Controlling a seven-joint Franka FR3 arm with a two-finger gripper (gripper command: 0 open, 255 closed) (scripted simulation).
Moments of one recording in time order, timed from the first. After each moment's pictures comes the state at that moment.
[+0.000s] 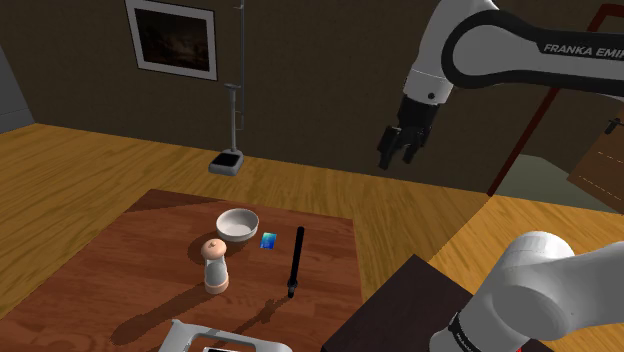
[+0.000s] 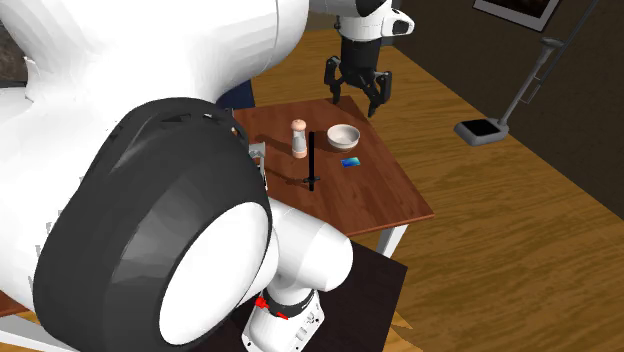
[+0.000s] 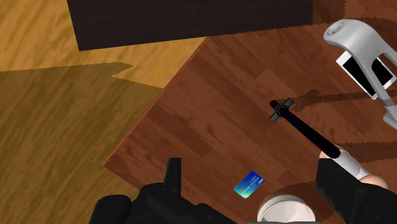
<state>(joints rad) 0.01 -0.77 0.02 -2.40 0.02 1.68 0.15</state>
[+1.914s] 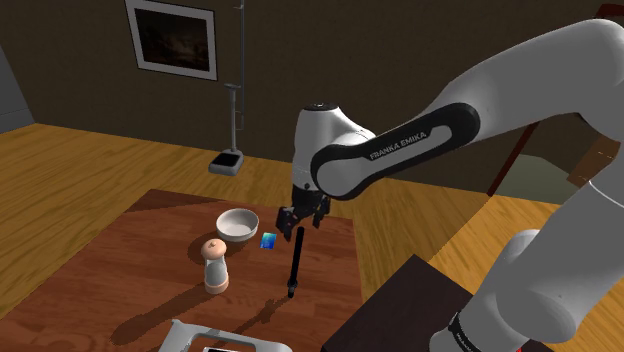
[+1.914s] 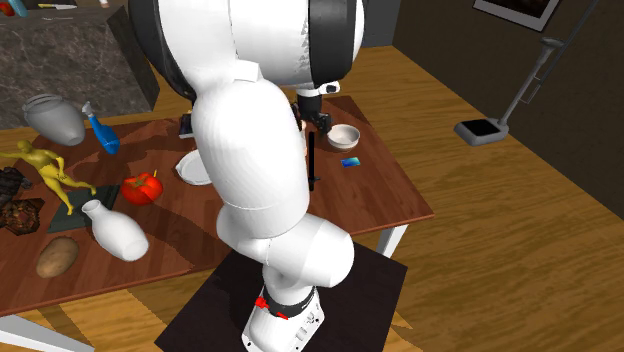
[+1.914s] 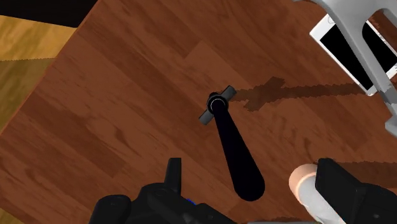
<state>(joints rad) 0.09 -0.13 0.32 -2.40 0.04 2.27 0.49</state>
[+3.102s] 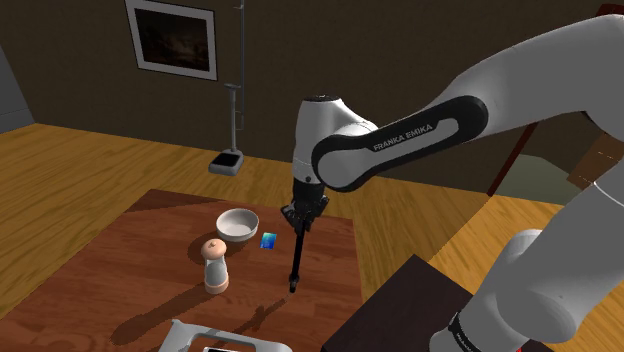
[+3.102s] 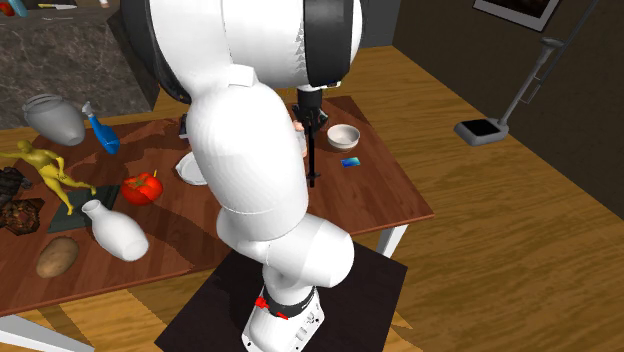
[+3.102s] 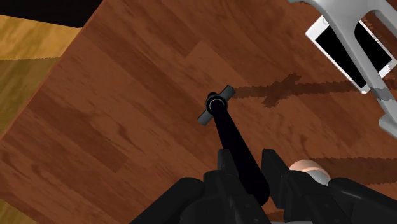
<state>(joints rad) 0.09 -0.16 0.32 -2.38 0.05 2.22 0.48</state>
